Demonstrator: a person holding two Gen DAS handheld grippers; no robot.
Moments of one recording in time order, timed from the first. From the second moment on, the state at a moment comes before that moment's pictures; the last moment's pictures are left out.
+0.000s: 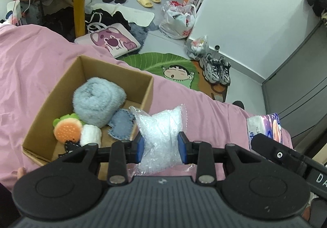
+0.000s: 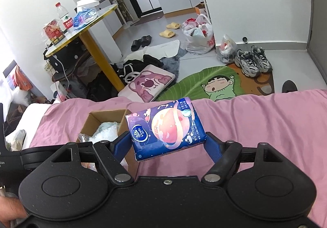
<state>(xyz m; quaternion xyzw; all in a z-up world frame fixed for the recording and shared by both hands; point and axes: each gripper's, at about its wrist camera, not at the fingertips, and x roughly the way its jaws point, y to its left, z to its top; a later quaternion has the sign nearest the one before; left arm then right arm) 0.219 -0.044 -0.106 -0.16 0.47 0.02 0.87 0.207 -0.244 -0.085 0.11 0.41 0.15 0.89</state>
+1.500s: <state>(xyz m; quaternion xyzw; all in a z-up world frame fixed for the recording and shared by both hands) 0.197 0.114 -0.122 -0.24 0.46 0.06 0.85 0.202 -0.101 -0.086 0.05 0.43 0.19 0.88</state>
